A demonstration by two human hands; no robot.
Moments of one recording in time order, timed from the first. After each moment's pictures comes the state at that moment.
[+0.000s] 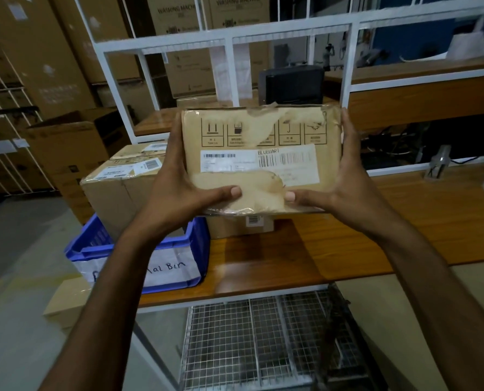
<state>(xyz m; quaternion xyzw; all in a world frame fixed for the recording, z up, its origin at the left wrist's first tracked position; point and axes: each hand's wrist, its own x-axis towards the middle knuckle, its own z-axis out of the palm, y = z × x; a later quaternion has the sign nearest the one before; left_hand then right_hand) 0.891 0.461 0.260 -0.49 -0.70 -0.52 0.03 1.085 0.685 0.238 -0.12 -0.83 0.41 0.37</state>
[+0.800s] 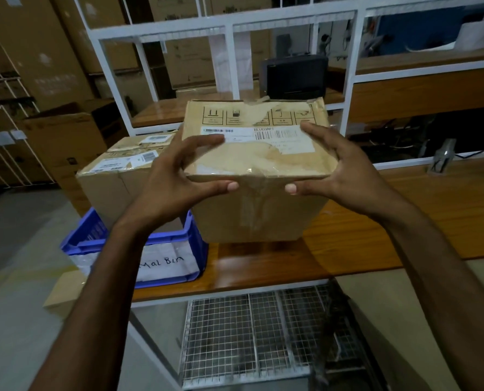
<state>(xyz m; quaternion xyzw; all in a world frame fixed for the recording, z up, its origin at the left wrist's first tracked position) 0.886 0.463 0.260 -0.51 -0.71 -0.48 0.04 1.073 0.710 0.239 -0.08 -0.86 0.39 0.32</state>
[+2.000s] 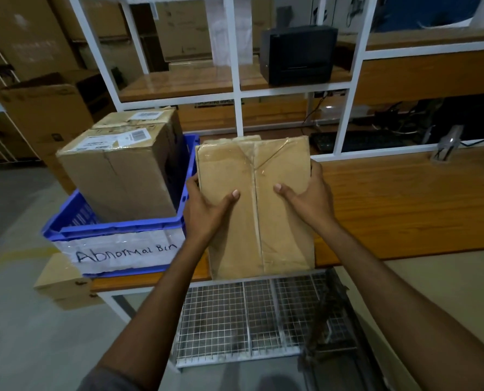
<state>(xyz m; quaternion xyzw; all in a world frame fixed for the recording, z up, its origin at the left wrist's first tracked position) 0.843 0.539 0.100 -0.25 -0.80 -0.54 0.01 0.982 0.733 0.111 -0.31 -0.79 0.42 0.33</state>
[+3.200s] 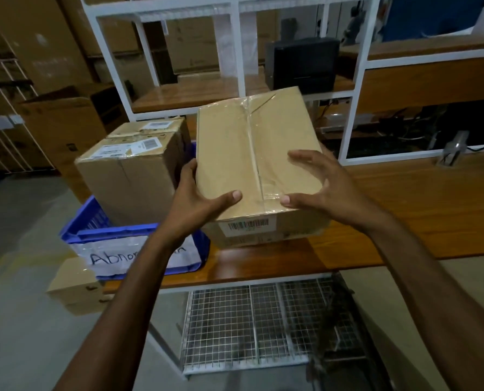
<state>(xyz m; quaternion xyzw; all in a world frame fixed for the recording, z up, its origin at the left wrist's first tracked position) 0.865 0.481 0.181 -0.36 -0.76 -0.53 -0.08 1.045 0.709 0.189 -0.10 -0.86 0.42 0.26</state>
